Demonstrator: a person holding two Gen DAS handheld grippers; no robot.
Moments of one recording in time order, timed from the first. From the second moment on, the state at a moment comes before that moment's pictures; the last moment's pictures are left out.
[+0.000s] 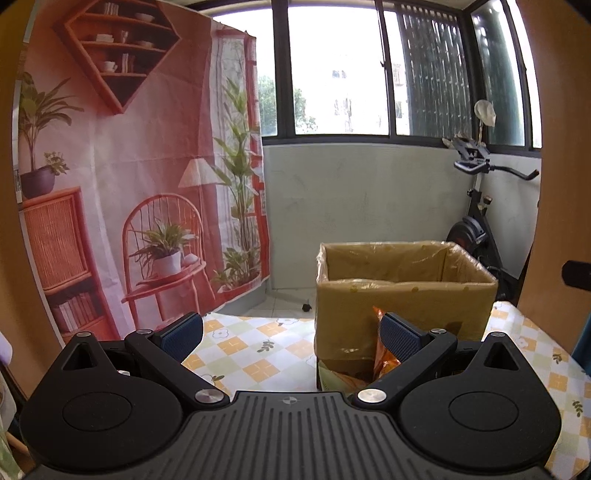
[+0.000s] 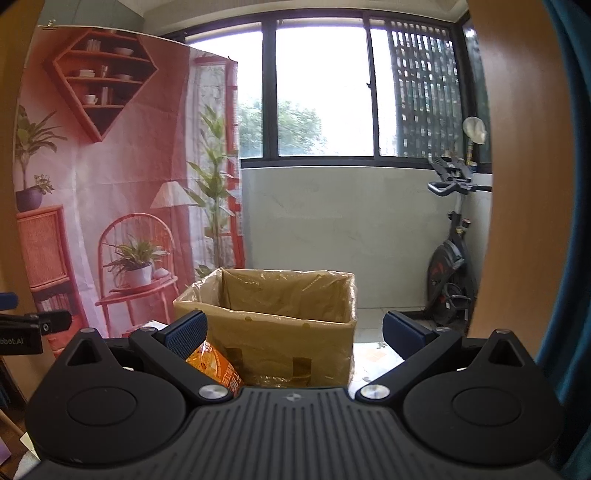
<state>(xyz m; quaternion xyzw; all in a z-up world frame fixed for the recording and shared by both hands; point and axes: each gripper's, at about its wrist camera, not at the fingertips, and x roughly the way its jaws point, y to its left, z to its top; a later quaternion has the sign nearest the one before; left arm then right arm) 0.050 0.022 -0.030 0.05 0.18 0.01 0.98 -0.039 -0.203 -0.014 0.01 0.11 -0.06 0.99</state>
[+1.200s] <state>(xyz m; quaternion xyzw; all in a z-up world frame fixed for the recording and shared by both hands) 0.165 -0.034 -0.143 0.00 0.31 -0.17 0.93 0.058 -0.241 -0.204 0.05 0.30 -0.02 0.95</state>
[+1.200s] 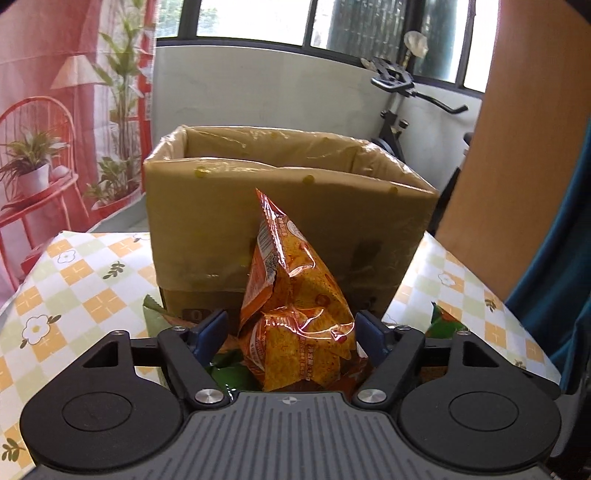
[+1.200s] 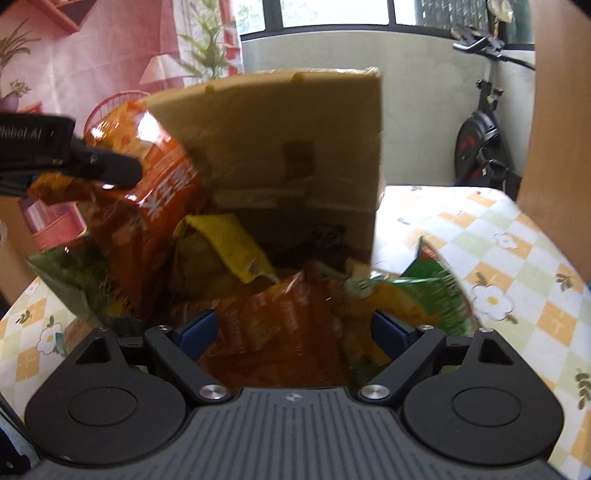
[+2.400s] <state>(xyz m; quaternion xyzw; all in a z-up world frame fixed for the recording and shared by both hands) 0.142 -0.021 -0.126 -0.02 0.27 -0.18 0.95 0.061 -0.221 -0.217 0.04 0.28 0.00 0.96</state>
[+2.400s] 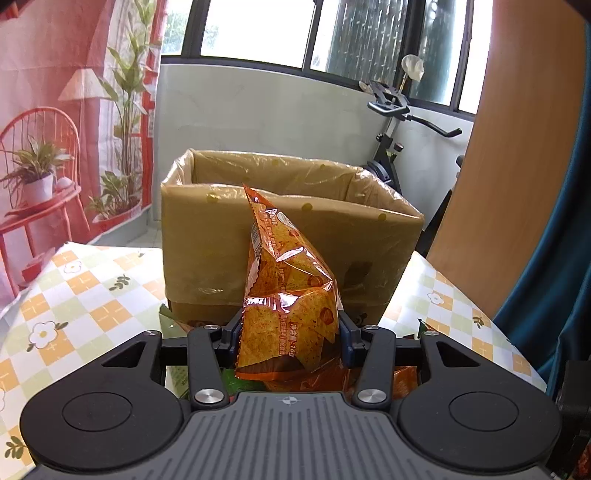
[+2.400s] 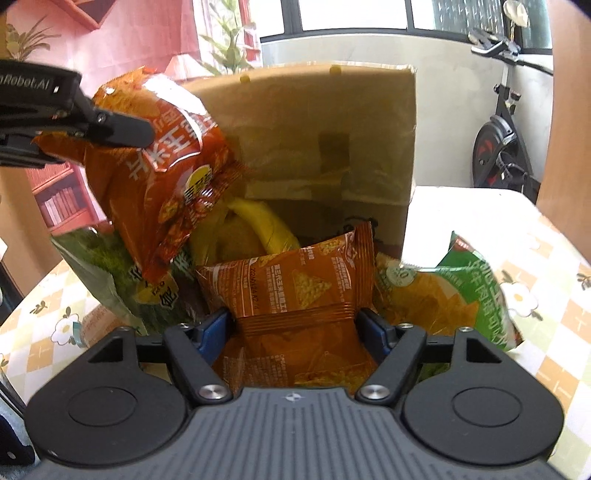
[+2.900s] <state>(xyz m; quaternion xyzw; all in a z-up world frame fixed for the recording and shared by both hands) 0.114 -0.006 -0.109 -0.02 0.23 -0.17 0.96 0.033 -0.232 -0.171 0.04 0.22 -0.04 0.97</state>
